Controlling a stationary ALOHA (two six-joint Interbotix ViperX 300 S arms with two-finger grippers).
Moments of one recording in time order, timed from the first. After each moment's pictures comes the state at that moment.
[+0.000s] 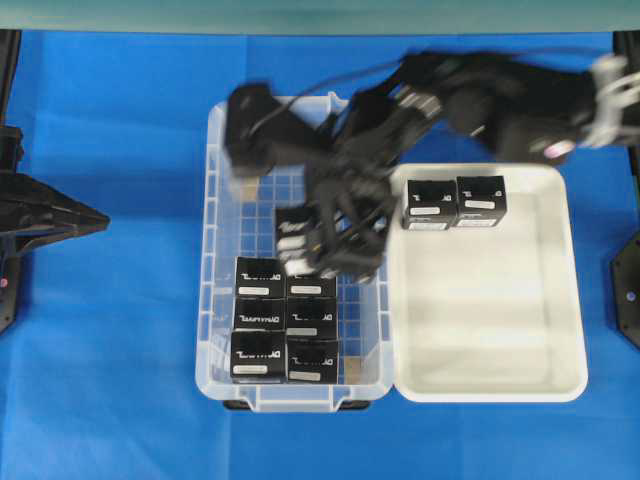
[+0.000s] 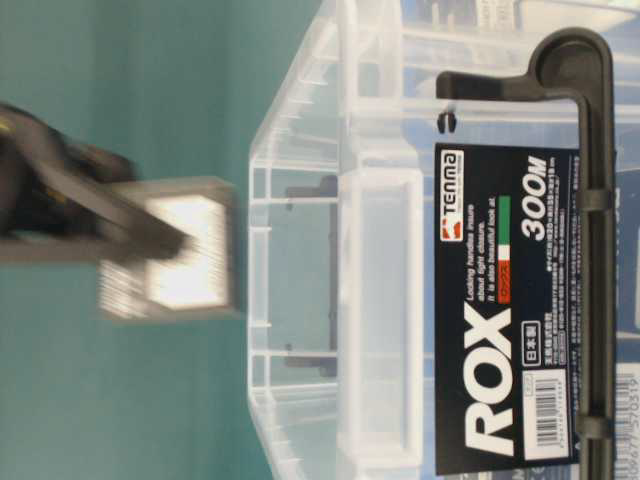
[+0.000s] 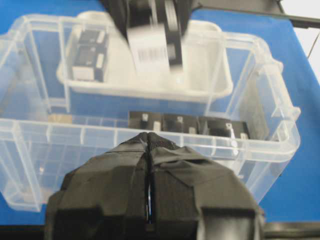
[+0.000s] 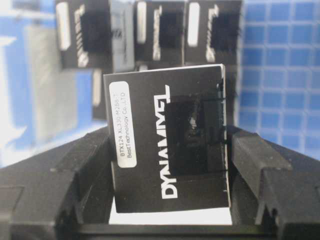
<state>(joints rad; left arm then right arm) 0.03 -1.07 1.10 0.01 0.13 -0.09 -0.16 0.10 -0.07 0.37 1.17 -0.23</state>
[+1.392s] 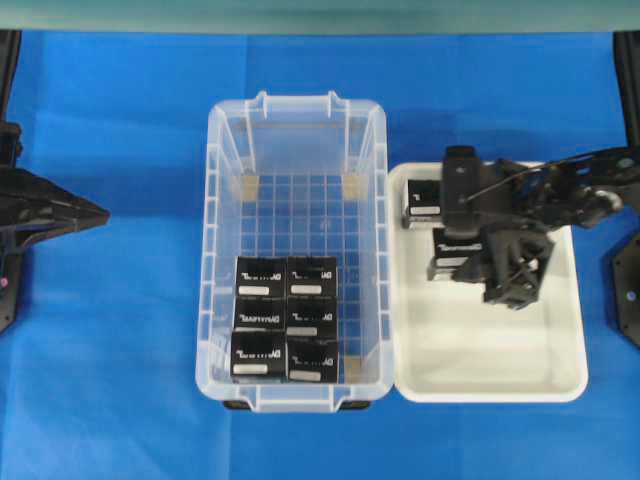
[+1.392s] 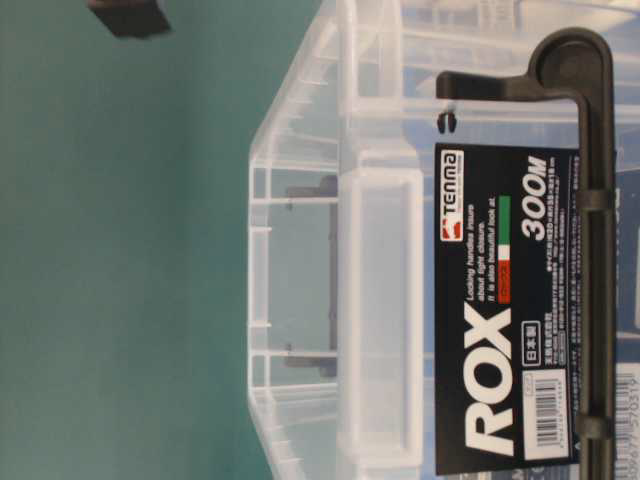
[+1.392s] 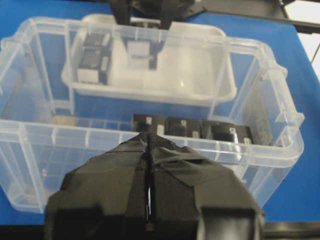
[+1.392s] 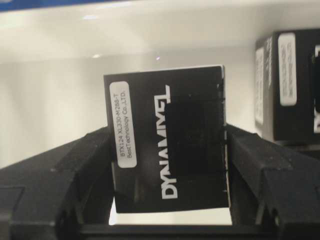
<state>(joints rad) 0.05 -1.07 1.09 0.01 0.13 -0.09 -0.21 -0.24 0.88 0.35 0.51 -0.42</state>
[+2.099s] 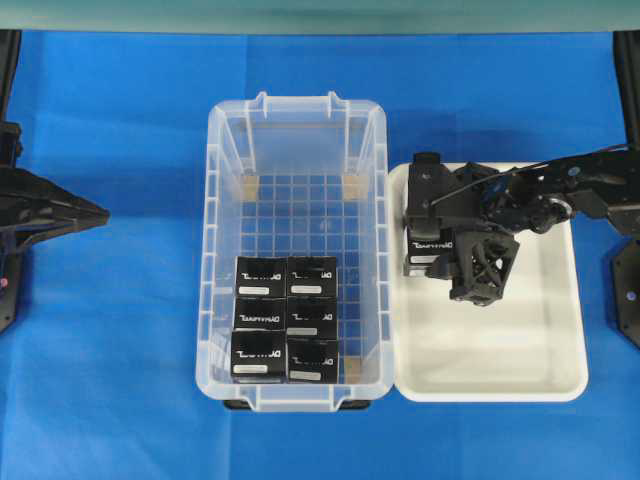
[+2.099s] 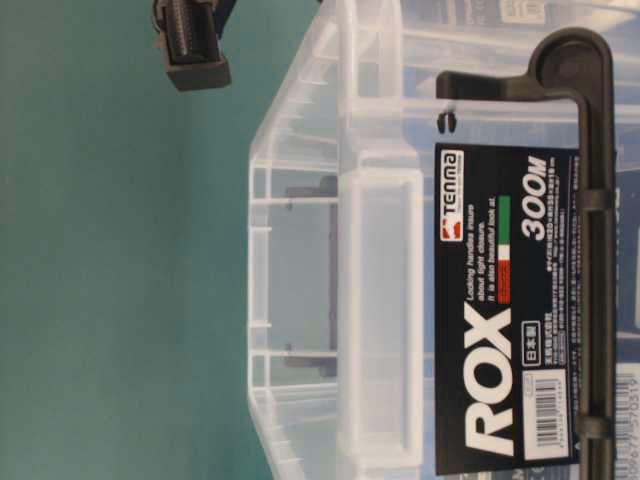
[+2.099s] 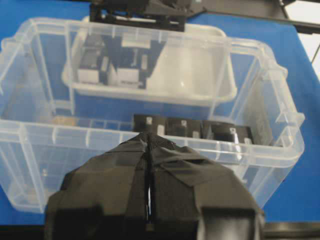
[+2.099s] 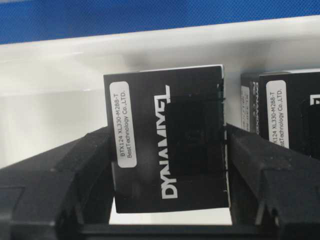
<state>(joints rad) 0.05 -1.07 1.09 0.01 0.13 -0.09 -0.21 -0.11 0.85 0.35 0.40 -0.43</state>
